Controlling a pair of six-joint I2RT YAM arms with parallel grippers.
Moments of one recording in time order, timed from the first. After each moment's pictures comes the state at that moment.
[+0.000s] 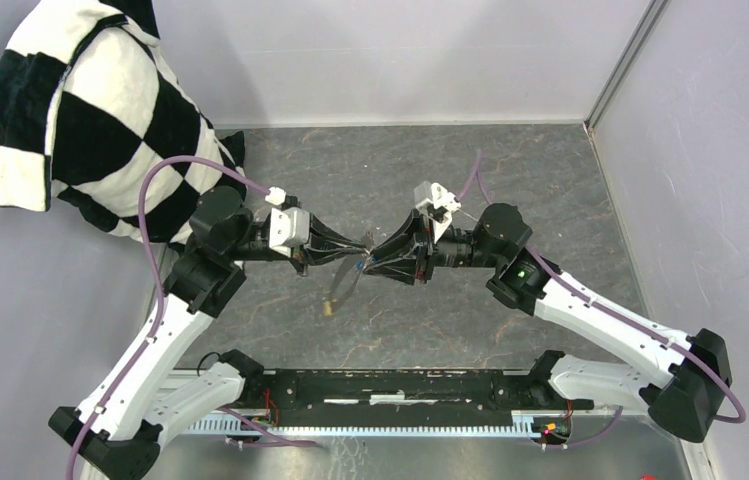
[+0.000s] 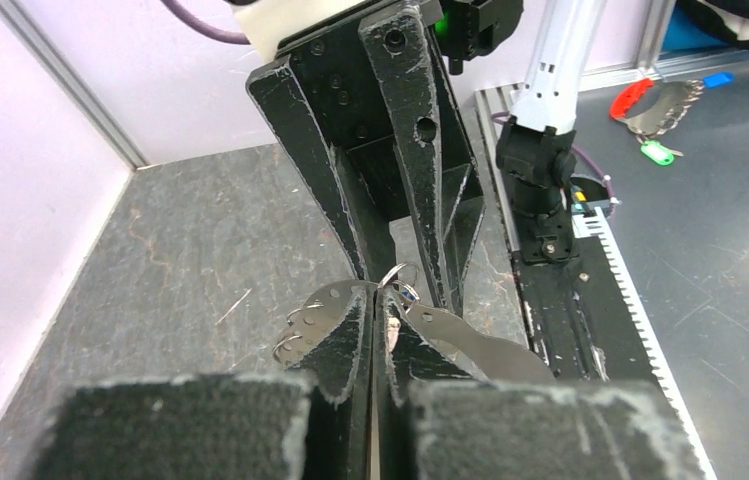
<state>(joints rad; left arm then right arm) -0.52 0.86 1.03 -0.16 1.03 0.25 0.84 1.09 0.88 0.34 -0.71 0.26</state>
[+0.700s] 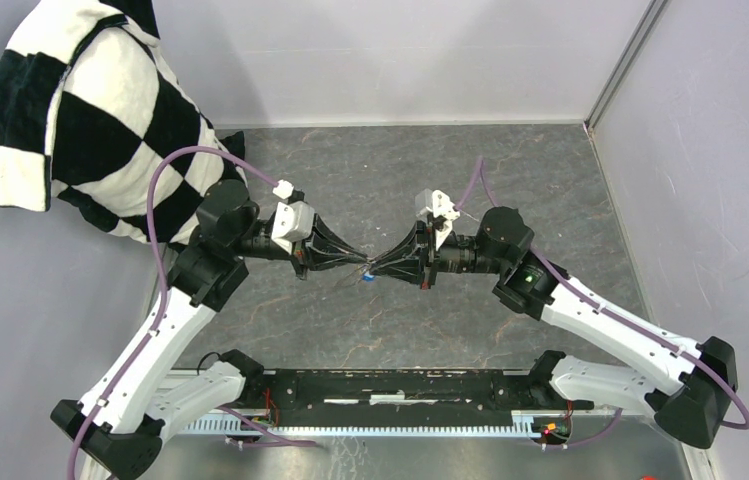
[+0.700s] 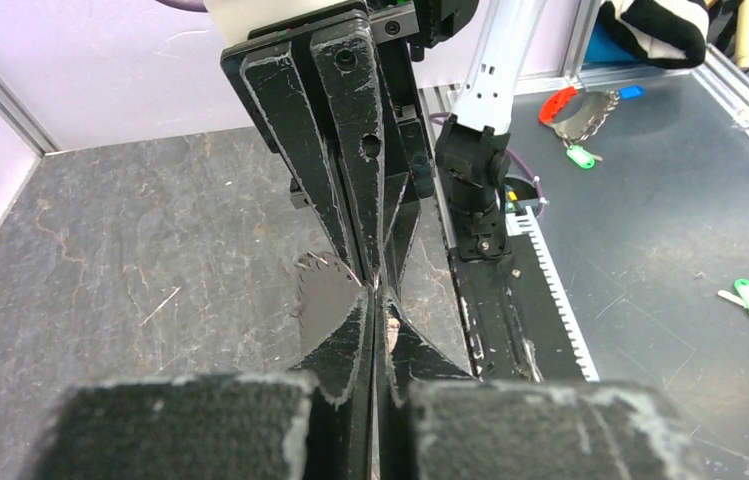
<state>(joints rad) -0.52 0.91 1.06 -0.24 1.13 0.21 0.85 1.05 0.87 0.22 -0.67 0.18</state>
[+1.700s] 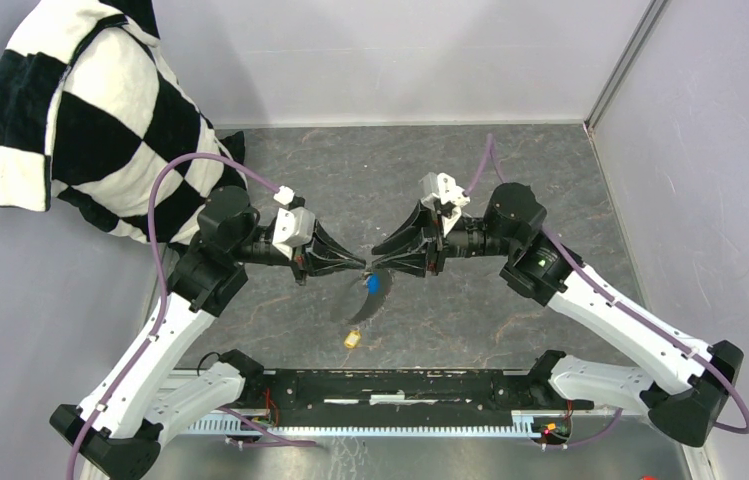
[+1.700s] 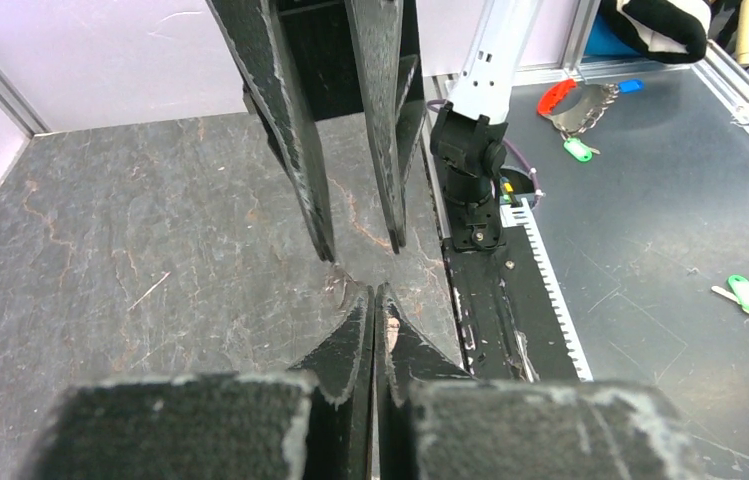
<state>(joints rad) -0.52 0.88 1.02 -0.24 1.12 0.19 0.81 1.08 1.08 0.05 -0.80 0.09</state>
